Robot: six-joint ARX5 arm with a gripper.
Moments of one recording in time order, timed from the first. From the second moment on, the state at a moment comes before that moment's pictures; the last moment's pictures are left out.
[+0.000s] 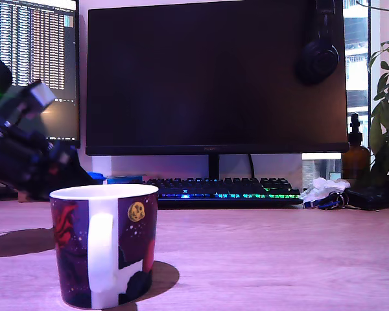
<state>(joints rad) -0.25 1.60 0.56 0.45 0.61 0.16</state>
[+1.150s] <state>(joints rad) -0.24 1.22 0.56 -0.02 0.73 0.19</state>
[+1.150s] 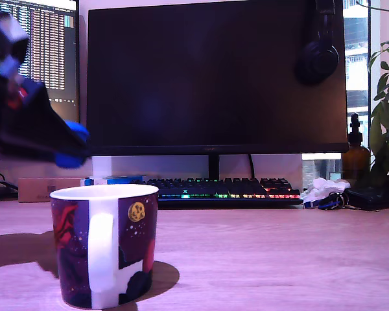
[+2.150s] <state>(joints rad) -0.57 1.02 0.56 -0.24 0.51 0.19</state>
